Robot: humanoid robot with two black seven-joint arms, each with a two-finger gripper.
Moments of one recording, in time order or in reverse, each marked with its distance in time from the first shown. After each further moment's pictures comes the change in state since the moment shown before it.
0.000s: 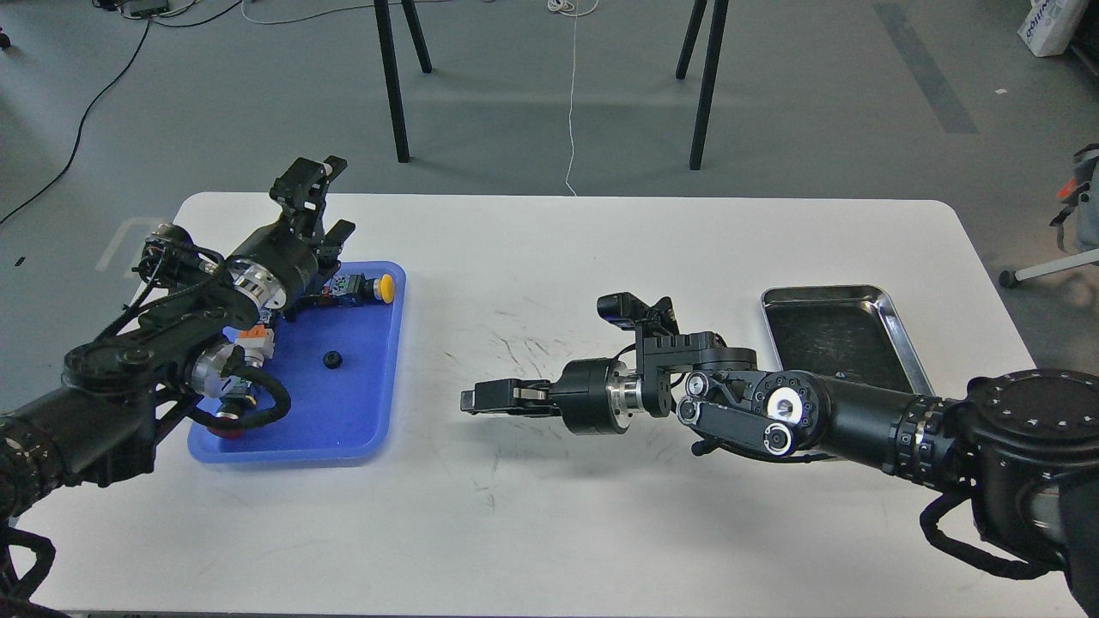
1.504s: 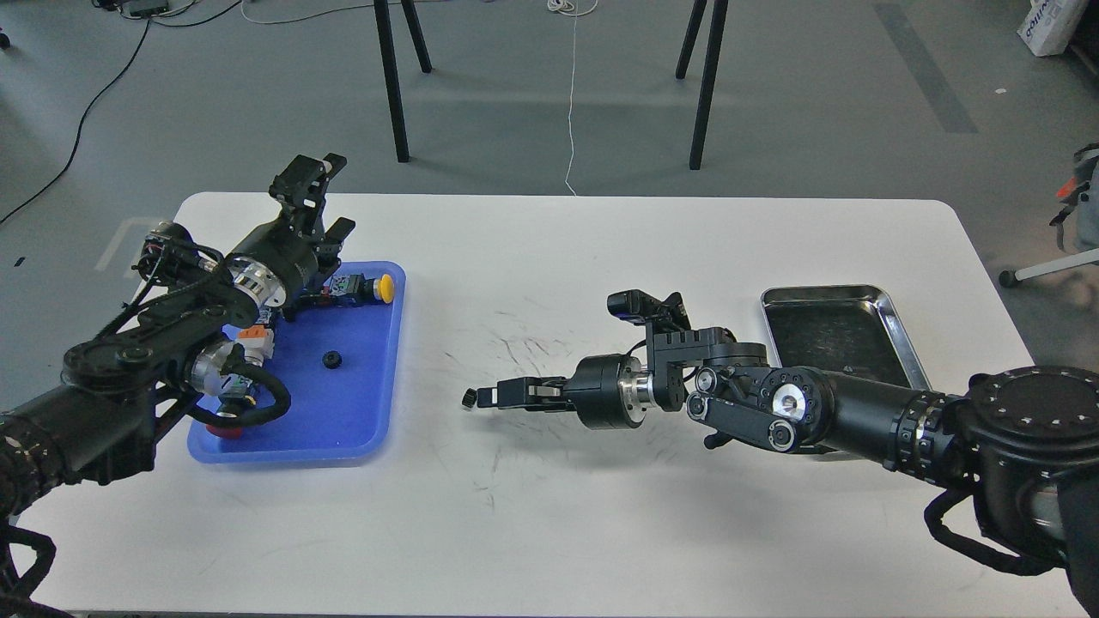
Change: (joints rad) left arm -0.005 -0.001 -0.003 0.000 0.000 -0.003 0.000; right arm -0.001 0.000 -0.032 -0.066 -0.011 -0.001 0.000
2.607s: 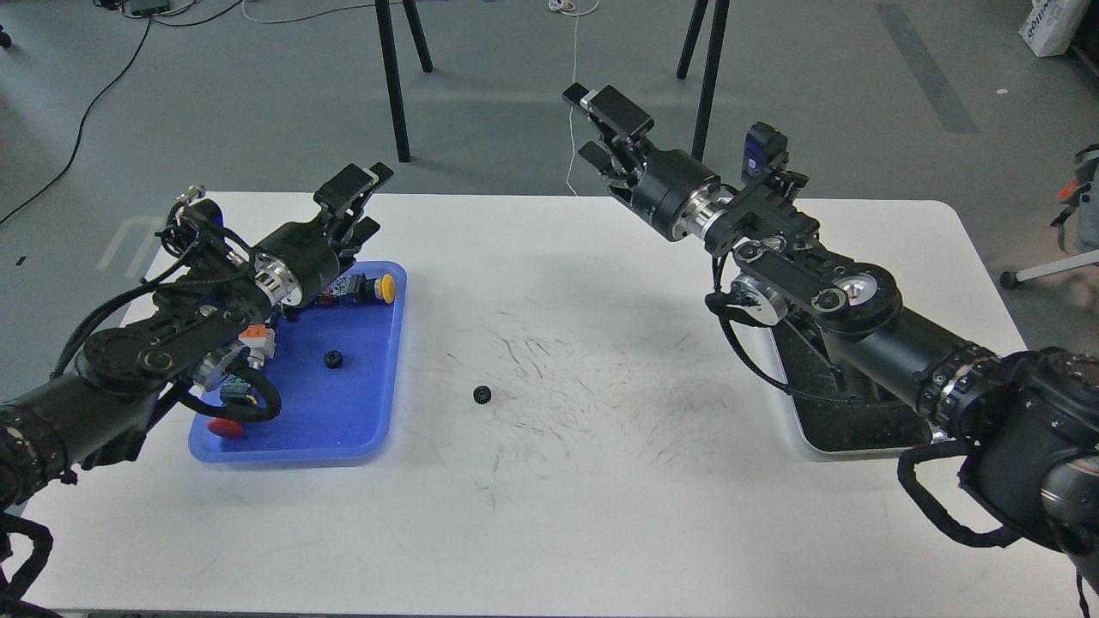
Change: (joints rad) left arm -0.026 -0.003 0.003 -0.017 0.409 0.002 0.000; right arm 0.053 -0.092 0.555 -0.123 0.332 -0.169 0.000
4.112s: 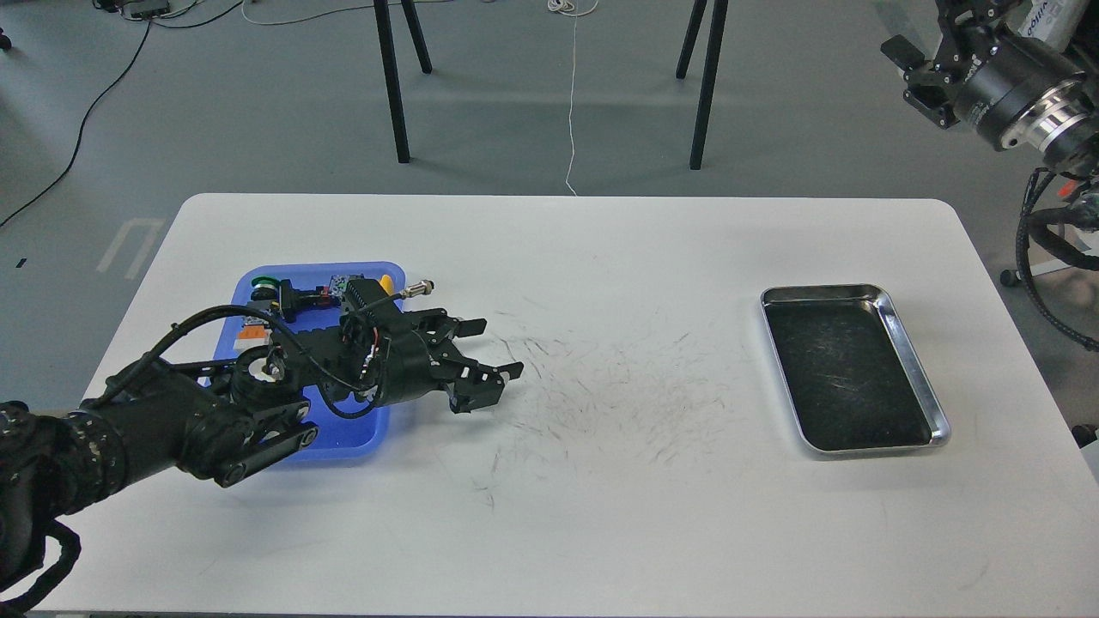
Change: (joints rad) left arm -0.030 -0.100 0.338 -0.062 1.064 0.363 0.000; right arm 0.063 -0.584 -0.143 0.158 0.235 0.156 0.000
